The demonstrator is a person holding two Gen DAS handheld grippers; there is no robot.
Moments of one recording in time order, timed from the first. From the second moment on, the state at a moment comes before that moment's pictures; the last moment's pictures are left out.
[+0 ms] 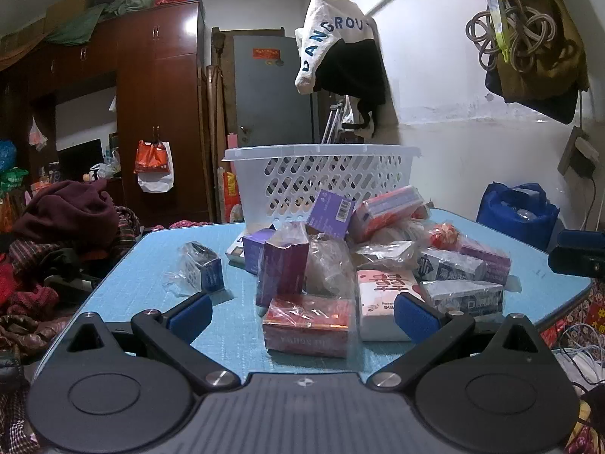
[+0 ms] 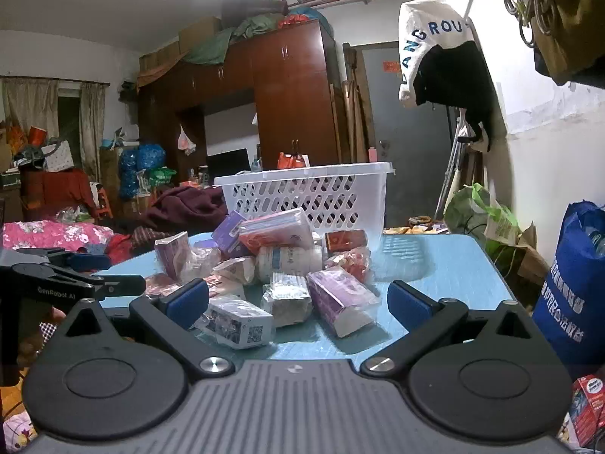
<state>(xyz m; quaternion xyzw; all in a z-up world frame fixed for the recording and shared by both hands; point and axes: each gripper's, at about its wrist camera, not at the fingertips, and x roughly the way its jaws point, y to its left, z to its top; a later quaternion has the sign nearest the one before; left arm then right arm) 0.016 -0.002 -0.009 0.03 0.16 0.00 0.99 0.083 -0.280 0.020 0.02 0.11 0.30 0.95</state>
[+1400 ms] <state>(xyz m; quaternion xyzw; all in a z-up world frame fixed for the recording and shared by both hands) 0.018 -0.002 -0.013 0.04 0.17 -0.01 0.98 0.085 -0.279 0.017 0.00 0.10 0.28 0.95</state>
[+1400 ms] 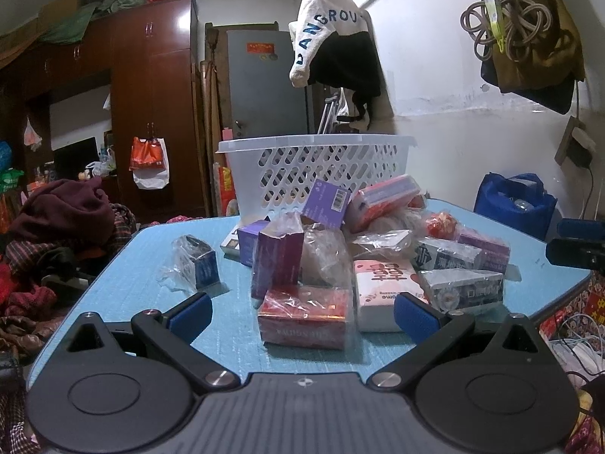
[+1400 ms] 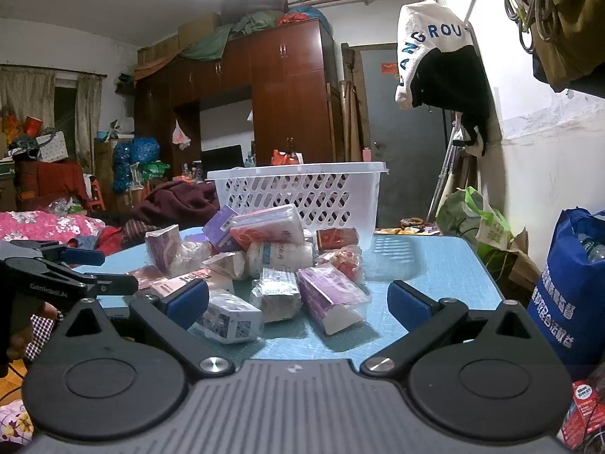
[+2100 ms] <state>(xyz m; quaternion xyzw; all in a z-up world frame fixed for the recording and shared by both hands) 0.019 0.001 -0.022 0.07 0.15 0.02 0.99 0.088 -0.281 0.011 -0.01 0.11 0.28 0.95</state>
